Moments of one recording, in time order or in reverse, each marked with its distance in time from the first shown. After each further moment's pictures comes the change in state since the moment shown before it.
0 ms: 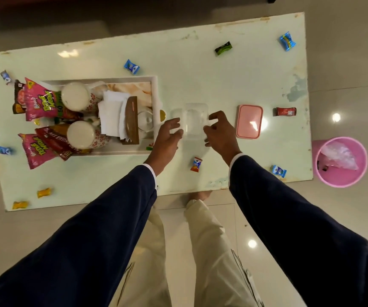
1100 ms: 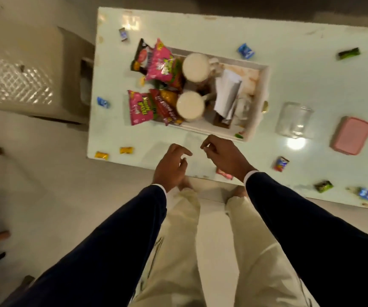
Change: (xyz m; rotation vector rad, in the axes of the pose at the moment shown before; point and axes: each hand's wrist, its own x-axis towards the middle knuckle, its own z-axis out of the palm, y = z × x) left_hand -0.118 -0.126 -0.224 0.531 0.172 0.139; right_hand -0.100 -0.039 0.218 -0.567 -0.504 -0.432
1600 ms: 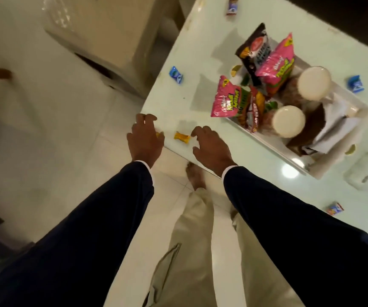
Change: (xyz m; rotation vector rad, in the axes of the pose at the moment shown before) left_hand -0.003 -0.194 -0.131 0.199 0.402 -0.469; right_hand 0.104 -0.142 0.166 -0.513 -0.202 -0.141
